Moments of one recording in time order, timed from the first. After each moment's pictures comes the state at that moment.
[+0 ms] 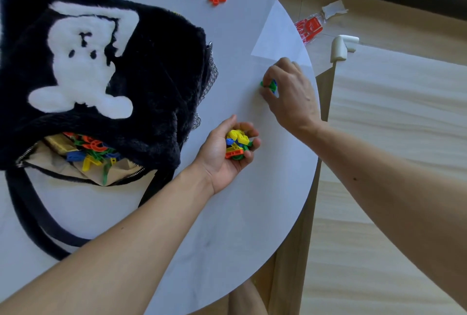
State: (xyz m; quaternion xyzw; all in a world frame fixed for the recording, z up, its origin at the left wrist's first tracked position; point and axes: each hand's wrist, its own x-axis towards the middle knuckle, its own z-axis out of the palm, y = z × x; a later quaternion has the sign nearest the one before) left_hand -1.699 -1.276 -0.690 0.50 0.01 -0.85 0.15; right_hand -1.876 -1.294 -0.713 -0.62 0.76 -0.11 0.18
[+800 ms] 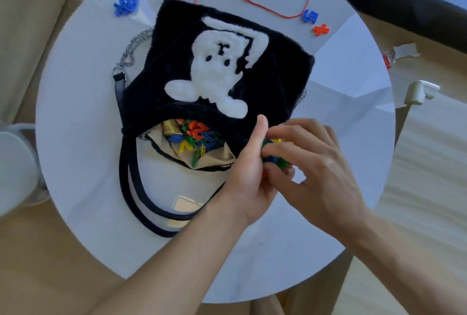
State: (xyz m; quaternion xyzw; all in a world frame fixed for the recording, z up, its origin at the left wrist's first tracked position) left_hand -1.601 -1.277 -0.610 0.48 -0.01 -0.84 0.25; right_hand -1.718 -1.256 -0.579 -0.74 0.59 -0.21 0.26
